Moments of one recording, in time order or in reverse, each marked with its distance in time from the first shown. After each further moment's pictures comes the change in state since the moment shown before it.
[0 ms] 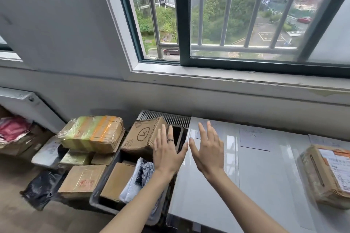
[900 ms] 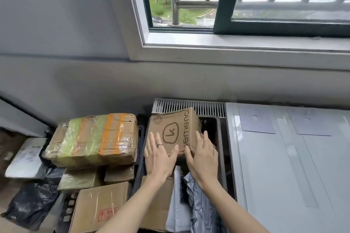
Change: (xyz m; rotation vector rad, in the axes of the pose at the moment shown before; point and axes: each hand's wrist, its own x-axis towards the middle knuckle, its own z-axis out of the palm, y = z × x) left_hand 0.135 -0.269 0.079 -0.061 -0.268 -0.112; right_hand 0.023 -0.152 0.248 -0.032 -0.257 0.285
